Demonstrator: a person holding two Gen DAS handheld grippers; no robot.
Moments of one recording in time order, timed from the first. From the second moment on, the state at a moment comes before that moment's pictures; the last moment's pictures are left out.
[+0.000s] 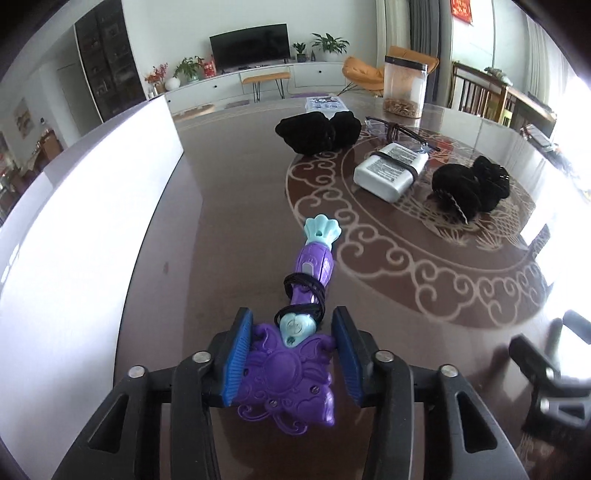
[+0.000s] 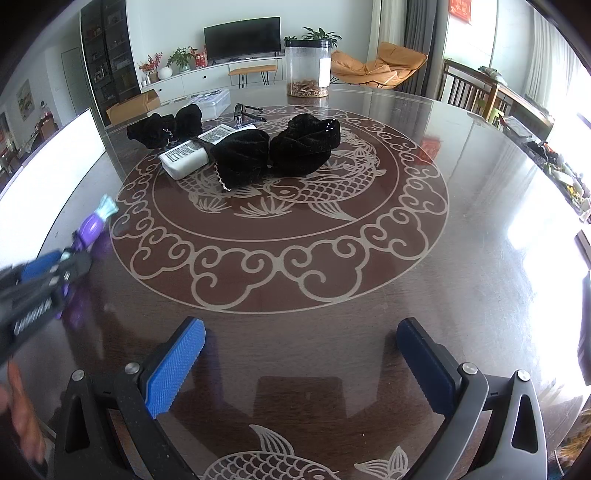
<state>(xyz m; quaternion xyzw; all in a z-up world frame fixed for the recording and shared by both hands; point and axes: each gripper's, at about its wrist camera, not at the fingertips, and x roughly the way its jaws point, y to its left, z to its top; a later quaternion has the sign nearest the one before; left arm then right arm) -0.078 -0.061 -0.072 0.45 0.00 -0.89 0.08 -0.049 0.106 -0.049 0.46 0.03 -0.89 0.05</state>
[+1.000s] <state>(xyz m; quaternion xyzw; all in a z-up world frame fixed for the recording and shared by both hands) -0.088 -0.085 -0.083 0.47 0.04 -0.88 0.09 -0.049 0.107 -0.049 0.46 0.03 -0.89 0.05</state>
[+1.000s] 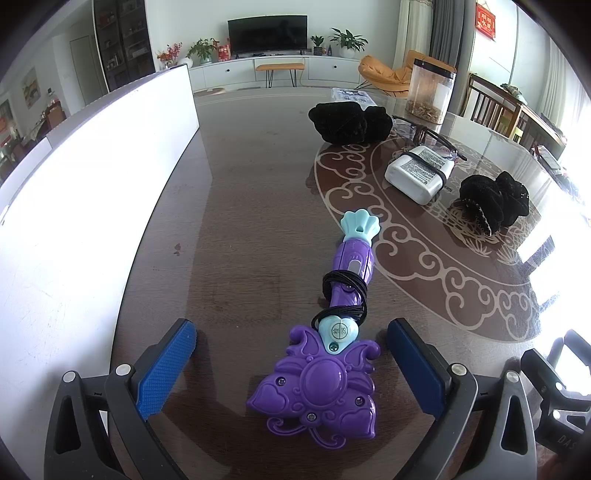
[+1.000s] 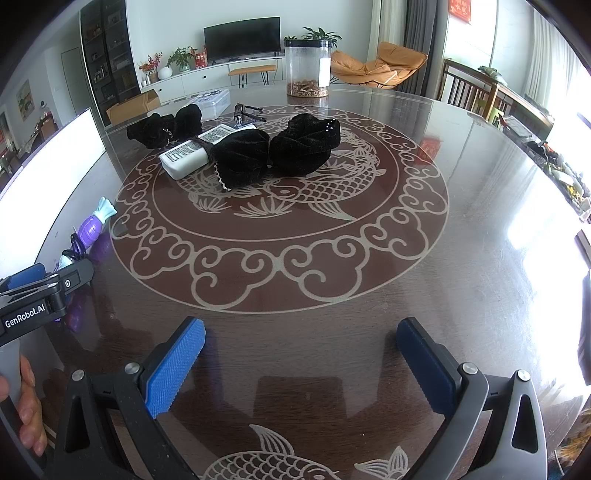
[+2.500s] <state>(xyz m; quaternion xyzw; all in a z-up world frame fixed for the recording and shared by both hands) -0.091 -0.070 -0.070 0.47 0.00 -0.88 -0.02 -0.082 0.152 -0.026 0.54 -0.09 -0.83 0.13</state>
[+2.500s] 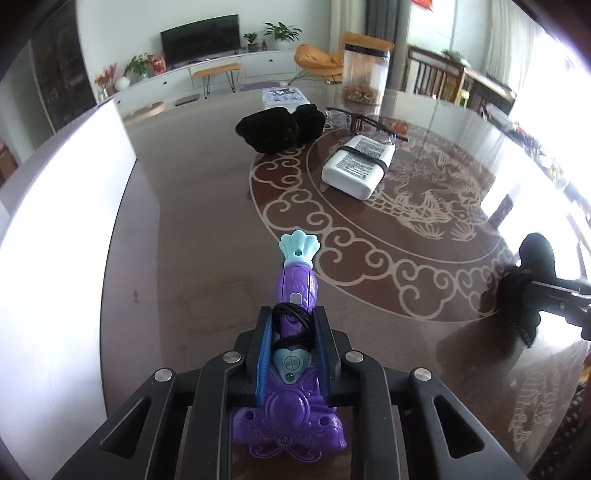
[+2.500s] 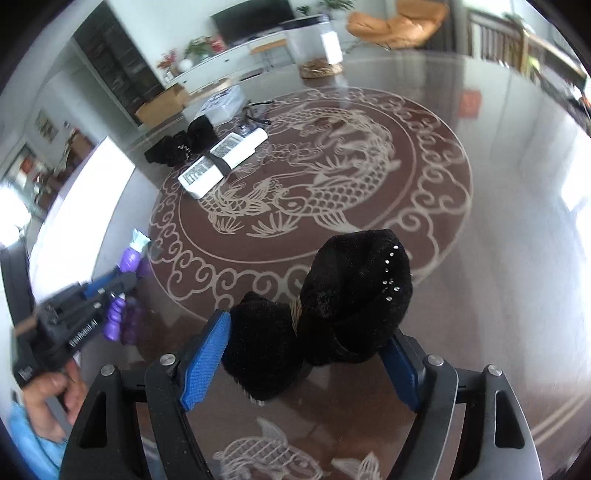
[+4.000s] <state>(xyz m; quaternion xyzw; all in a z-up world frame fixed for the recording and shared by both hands) 0.052 -0.346 0.045 0.42 0.14 -0.88 0.16 -0.008 -0.224 0.084 0.44 0.05 -0.78 0.45</state>
